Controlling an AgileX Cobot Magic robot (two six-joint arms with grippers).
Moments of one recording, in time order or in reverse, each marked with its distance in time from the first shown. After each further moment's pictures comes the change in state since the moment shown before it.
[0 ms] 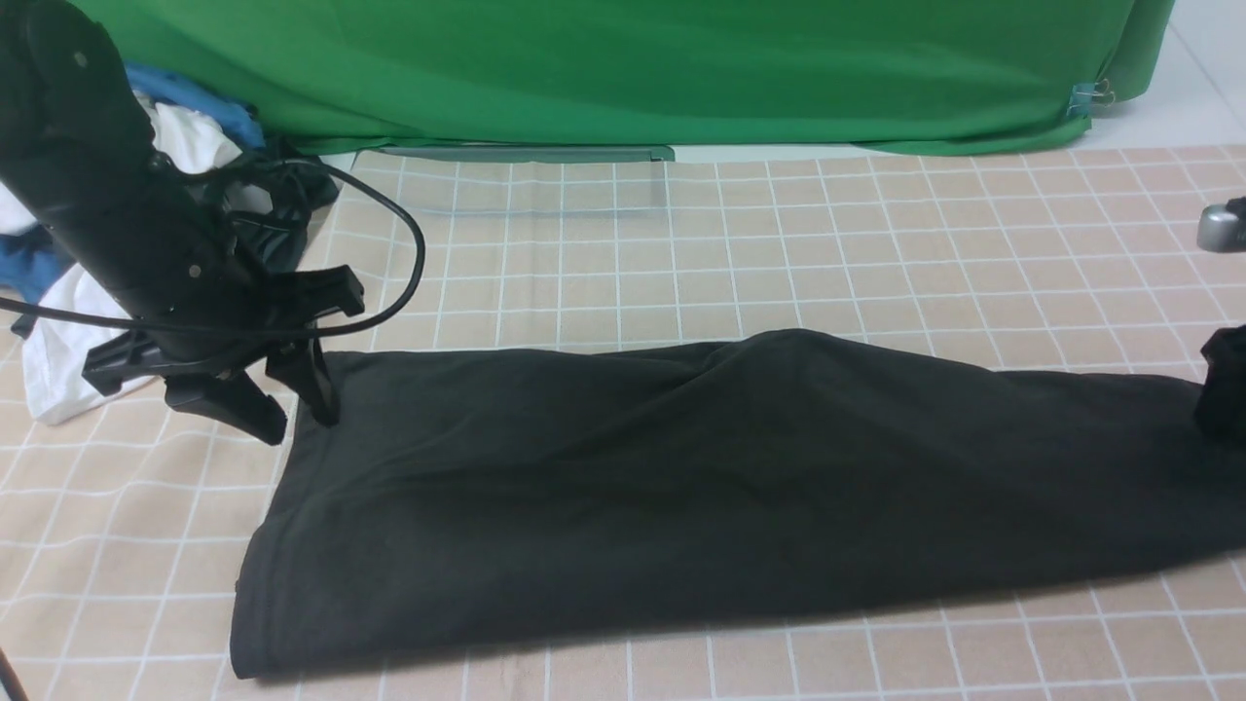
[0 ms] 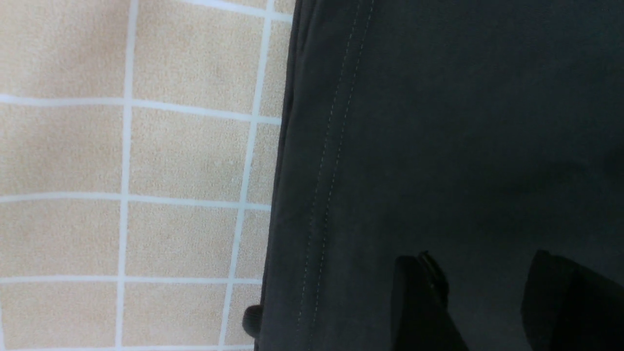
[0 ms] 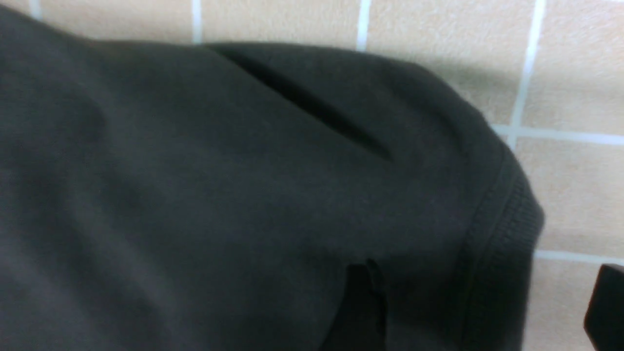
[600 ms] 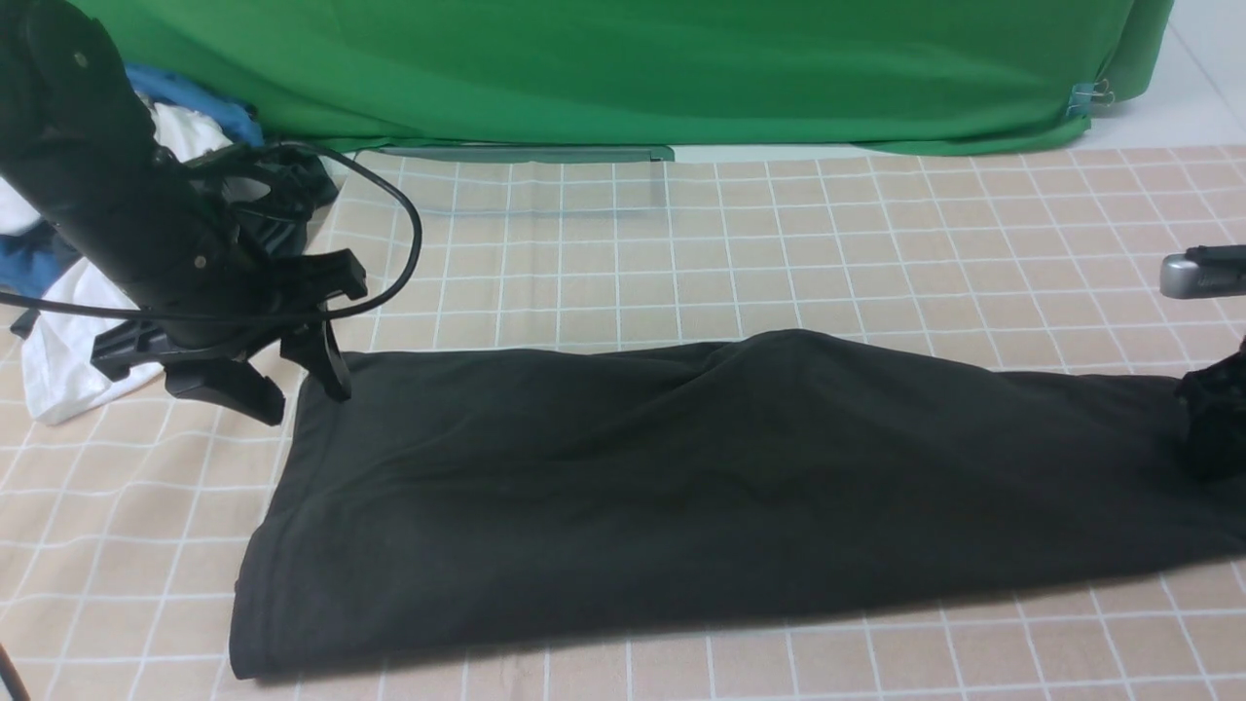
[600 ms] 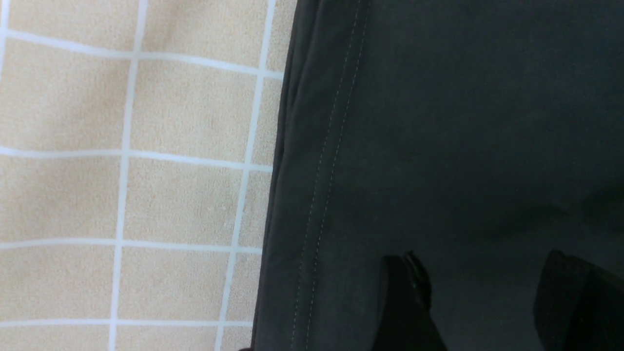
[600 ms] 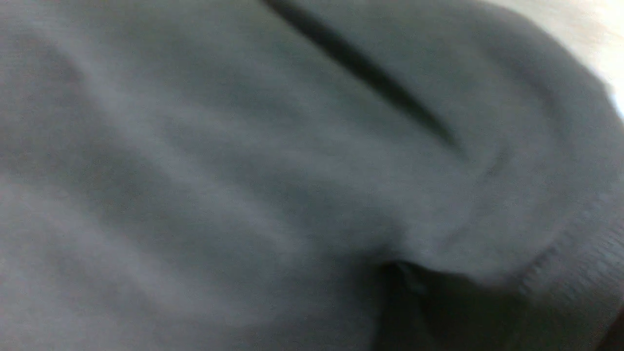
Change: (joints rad) right arm 0.043 0.063 0.001 -0.020 0.043 -0.022; left arm 0.000 0.000 0.000 -0.001 -0.060 -0.005
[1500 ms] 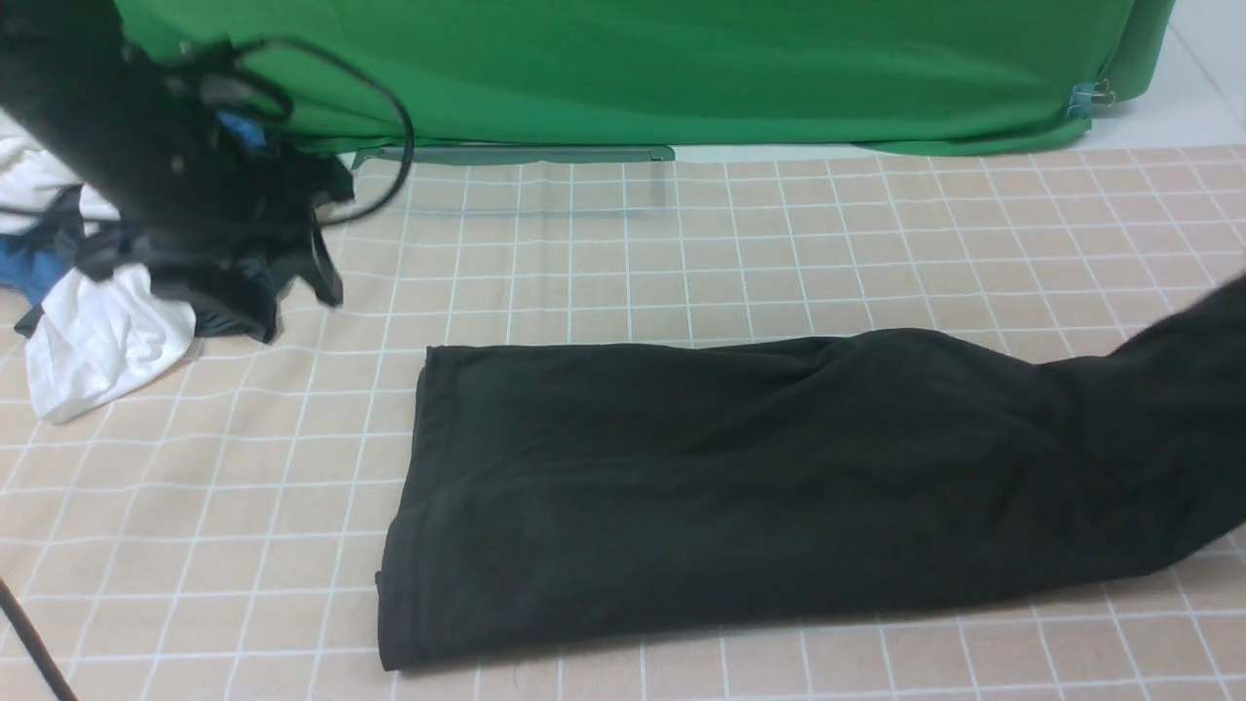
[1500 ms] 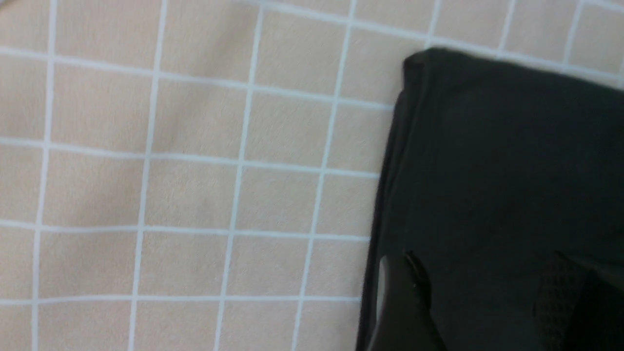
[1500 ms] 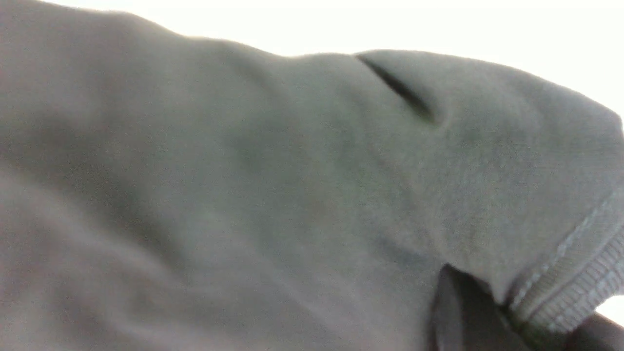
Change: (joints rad) right arm 0.167 -0.306 -0.114 -0.218 0.163 0.342; left arm 0.000 0.000 -0.222 0.003 0.090 0.005
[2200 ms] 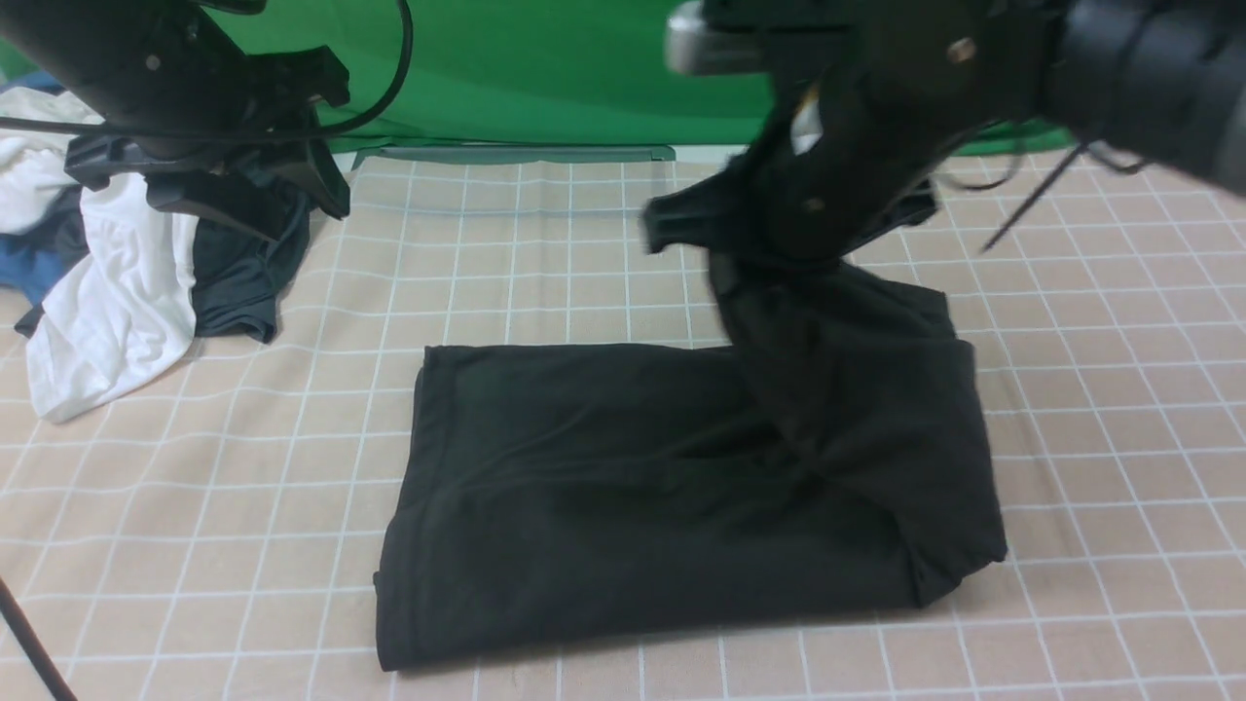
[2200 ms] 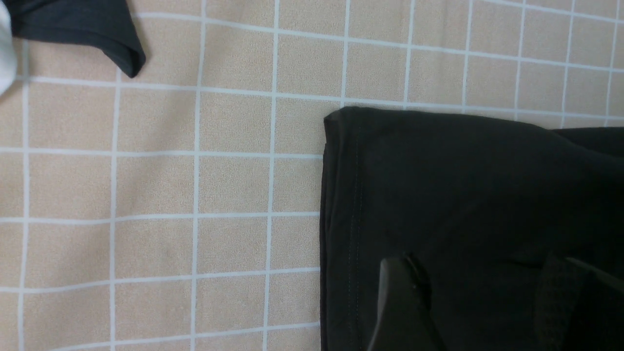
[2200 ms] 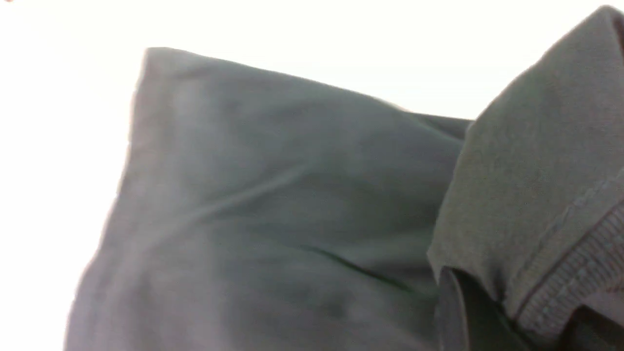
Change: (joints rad) right arm 0.729 0.123 -0.169 0.083 -0.296 0.543; left arm 0.000 0.000 -0.116 -0.044 0.041 0.063
